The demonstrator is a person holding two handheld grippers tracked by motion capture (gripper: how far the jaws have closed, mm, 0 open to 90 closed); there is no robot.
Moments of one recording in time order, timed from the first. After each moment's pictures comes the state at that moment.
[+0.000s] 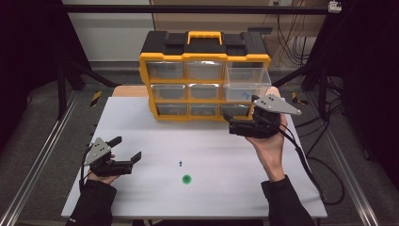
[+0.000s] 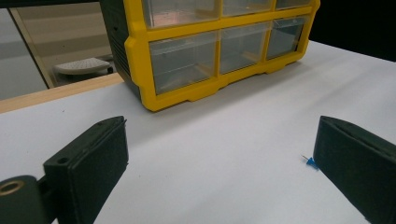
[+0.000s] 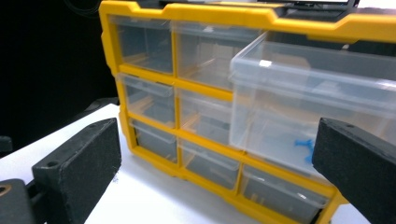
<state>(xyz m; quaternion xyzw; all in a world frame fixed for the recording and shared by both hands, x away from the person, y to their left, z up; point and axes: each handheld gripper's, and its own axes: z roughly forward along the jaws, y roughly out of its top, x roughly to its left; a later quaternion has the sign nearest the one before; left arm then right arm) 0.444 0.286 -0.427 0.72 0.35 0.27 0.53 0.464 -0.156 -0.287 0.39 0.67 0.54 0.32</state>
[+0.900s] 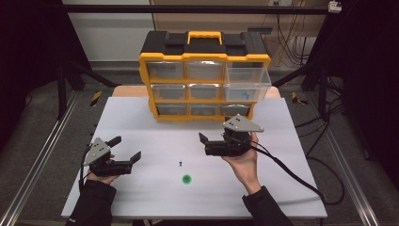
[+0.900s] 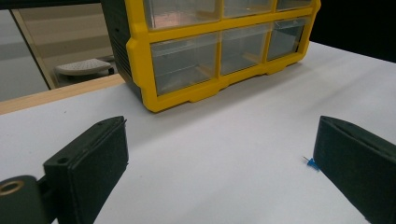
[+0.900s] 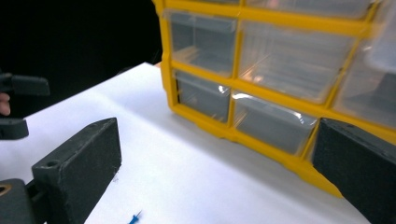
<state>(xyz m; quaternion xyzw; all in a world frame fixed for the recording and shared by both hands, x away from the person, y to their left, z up) 0.444 0.287 -0.426 0.72 0.35 0.27 0.53 0.459 -0.103 -0.348 0.37 0.72 0.52 0.26</state>
